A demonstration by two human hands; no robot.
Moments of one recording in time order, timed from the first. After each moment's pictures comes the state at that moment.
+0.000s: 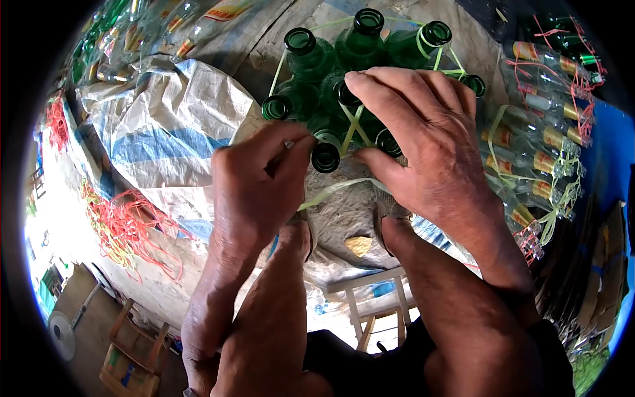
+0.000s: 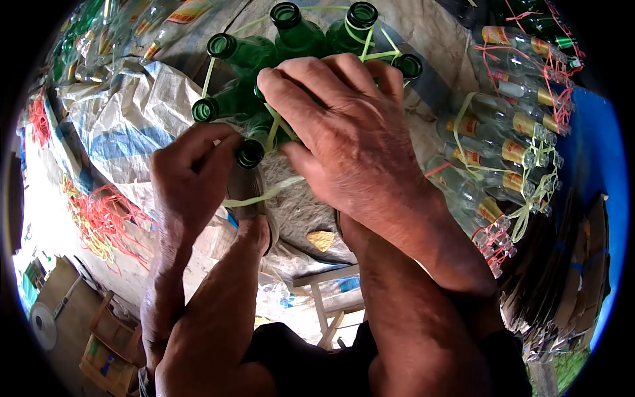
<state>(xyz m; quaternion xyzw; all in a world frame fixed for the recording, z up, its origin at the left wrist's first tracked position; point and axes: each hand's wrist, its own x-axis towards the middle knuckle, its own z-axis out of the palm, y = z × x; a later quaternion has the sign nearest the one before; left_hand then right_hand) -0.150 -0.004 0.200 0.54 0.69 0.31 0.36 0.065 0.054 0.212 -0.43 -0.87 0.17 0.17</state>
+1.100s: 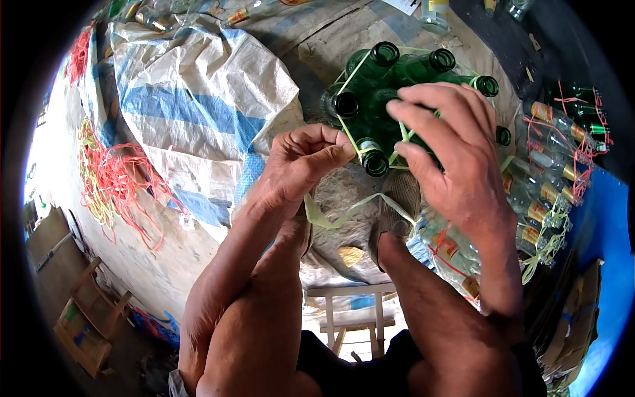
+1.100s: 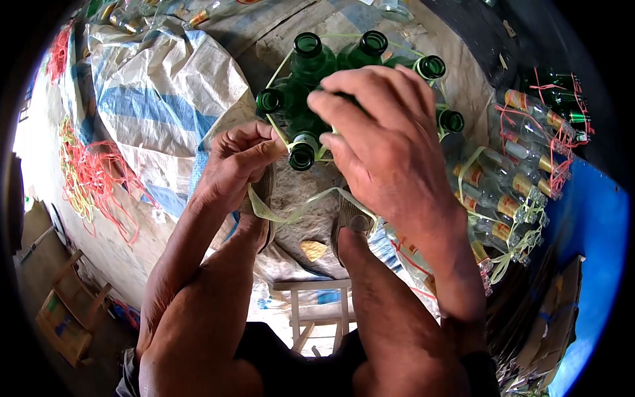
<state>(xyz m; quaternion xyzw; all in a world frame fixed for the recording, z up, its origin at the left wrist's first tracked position) -0.171 -0.022 0.144 0.19 0.55 0.44 0.68 0.047 0.084 0.225 -0.30 -0.92 0.19 0.18</state>
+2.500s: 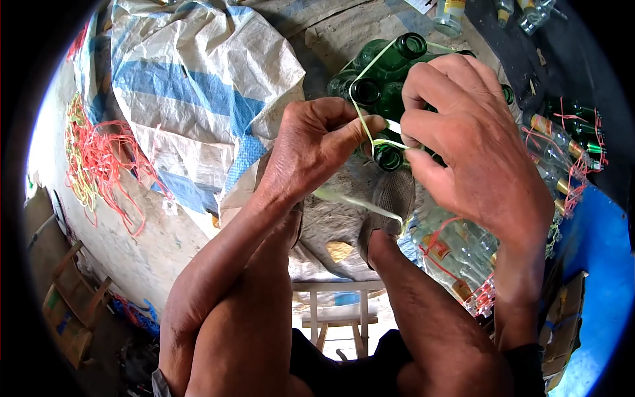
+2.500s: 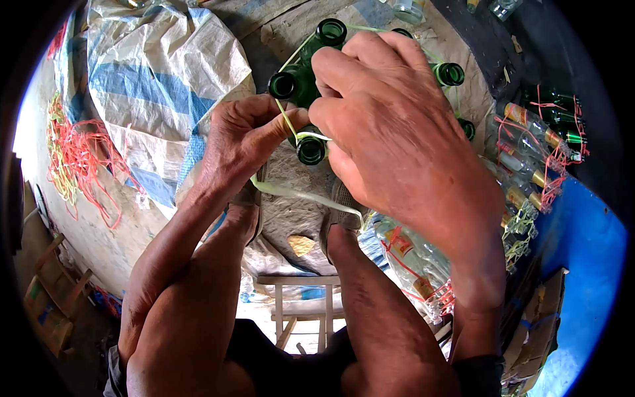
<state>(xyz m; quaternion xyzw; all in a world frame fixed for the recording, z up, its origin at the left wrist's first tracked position) -0.164 -0.004 0.152 0.37 0.62 0.42 0.55 0.015 0.107 0.252 -0.18 -0.97 0.17 0.03</state>
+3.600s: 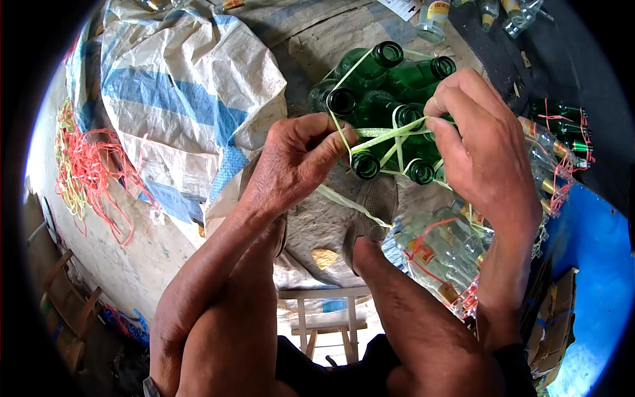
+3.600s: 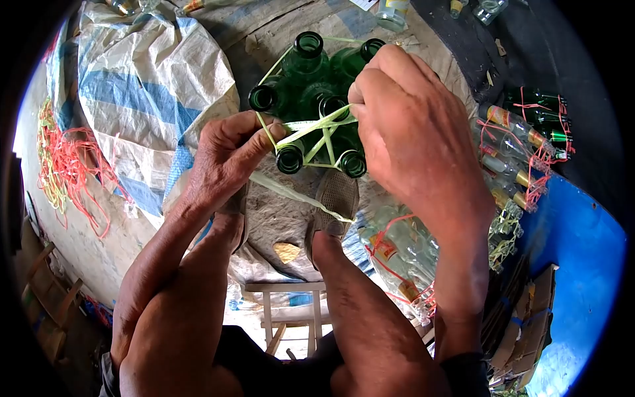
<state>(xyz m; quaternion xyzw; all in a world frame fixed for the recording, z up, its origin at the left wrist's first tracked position) -0.160 -0.013 0.140 0.40 0.56 0.48 0.54 0.048 0.120 0.247 -0.29 -0.94 0.16 0.08</state>
